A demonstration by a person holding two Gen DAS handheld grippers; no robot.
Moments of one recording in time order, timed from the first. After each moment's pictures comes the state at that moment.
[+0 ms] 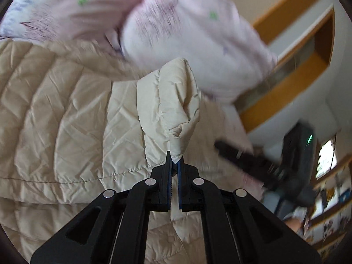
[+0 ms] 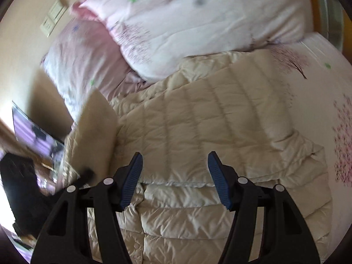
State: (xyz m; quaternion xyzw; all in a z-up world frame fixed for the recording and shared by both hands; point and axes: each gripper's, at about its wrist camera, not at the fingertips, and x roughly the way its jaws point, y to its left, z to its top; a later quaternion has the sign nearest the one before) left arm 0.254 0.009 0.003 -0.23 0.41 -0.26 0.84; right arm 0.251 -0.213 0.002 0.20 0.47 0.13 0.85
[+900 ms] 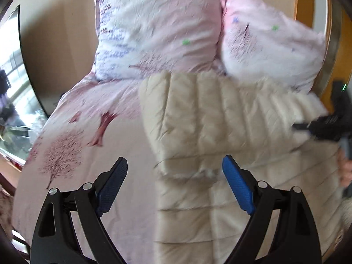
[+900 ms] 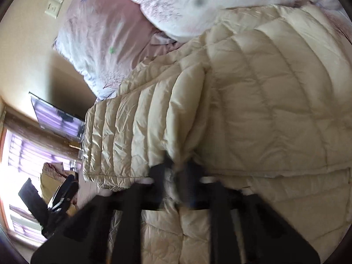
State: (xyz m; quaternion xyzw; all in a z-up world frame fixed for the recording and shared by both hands) left arm 0.173 0.149 0.011 -0.01 0.37 0.00 0.93; right arm 0.266 -0.143 -0.022 0.21 0.53 0.24 0.78
